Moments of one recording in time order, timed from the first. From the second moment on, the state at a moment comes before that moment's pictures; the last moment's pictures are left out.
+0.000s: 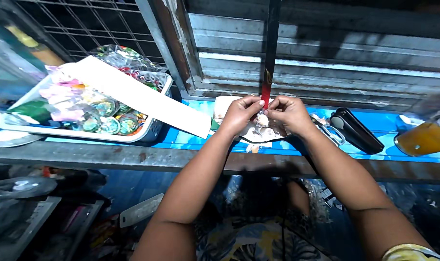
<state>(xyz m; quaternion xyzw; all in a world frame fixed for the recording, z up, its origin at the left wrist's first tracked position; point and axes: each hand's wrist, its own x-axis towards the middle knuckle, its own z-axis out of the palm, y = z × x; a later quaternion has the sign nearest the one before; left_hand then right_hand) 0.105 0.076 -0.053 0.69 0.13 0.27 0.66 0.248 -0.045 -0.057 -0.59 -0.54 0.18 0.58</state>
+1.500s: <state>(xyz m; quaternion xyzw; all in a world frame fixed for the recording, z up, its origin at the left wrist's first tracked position) 0.105 0.075 -0.051 0.66 0.17 0.23 0.69 0.251 -0.041 -0.059 -0.59 -0.54 0.12 0.59</state>
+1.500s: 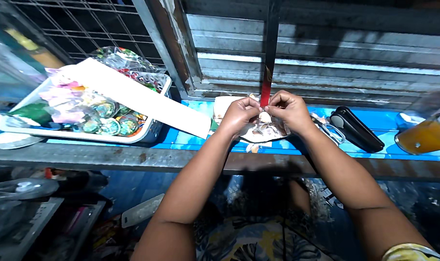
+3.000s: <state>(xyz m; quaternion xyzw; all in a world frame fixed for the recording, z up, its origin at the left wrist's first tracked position) 0.109 0.079 -0.058 0.65 0.16 0.30 0.68 0.253 -0.048 -0.047 -0.66 -0.50 0.19 0.52</state>
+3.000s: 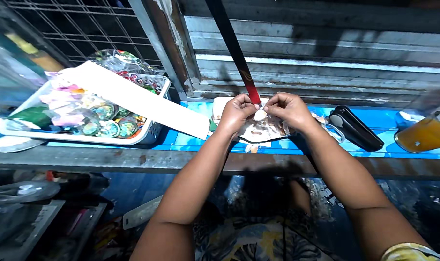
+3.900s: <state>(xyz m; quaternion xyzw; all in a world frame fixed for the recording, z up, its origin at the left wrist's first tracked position) 0.110 0.083 -0.061 0.66 0.19 0.37 0.63 0.251 -0.048 -0.056 -0.63 -0.57 0.04 0.53</state>
